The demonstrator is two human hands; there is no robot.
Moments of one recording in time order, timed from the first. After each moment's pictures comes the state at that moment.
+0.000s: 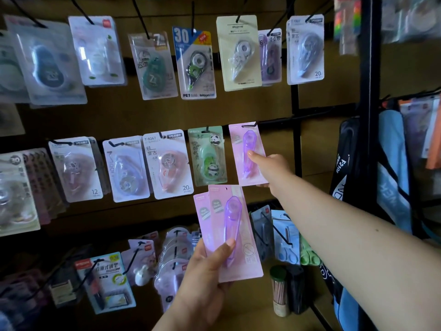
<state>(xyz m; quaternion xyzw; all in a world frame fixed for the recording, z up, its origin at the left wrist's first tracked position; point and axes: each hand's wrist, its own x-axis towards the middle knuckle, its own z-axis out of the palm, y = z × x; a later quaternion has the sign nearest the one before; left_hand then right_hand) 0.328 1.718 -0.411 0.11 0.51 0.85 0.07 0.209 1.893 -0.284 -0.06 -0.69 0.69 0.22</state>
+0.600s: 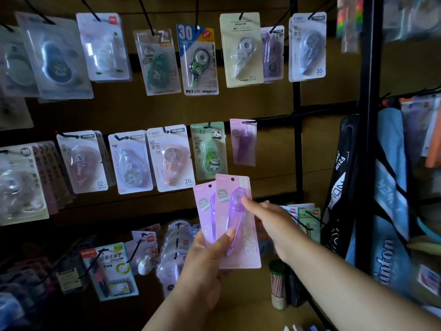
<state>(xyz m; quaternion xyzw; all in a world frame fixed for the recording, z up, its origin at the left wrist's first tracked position) 0.333 1.721 -0.409 0.13 0.53 0.84 0.03 0.303 1.871 -0.372 0.01 -0.70 0.71 0.06</state>
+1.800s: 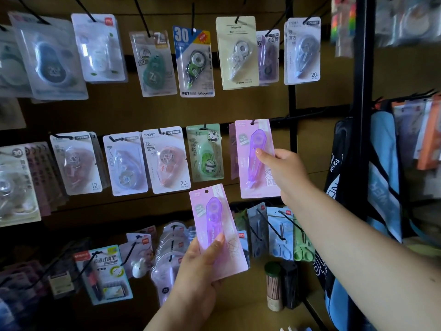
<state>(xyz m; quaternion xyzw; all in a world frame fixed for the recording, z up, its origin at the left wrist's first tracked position) 0.329 1.719 -0.420 0.08 0.53 0.85 0.02 0.271 1.905 -0.292 0.03 -0.67 0.68 0.29</state>
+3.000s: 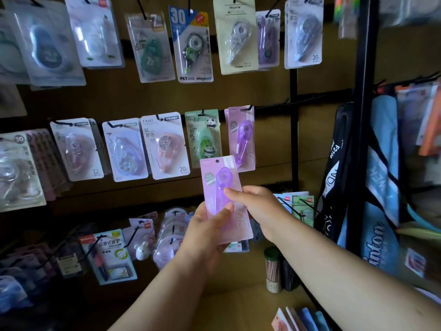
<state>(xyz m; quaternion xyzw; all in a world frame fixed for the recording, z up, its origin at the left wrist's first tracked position) 0.328 1.737 -0.390 0.14 0.56 0.81 0.00 0.306 1.864 -0.363 0.07 -0.72 0.69 0.07</state>
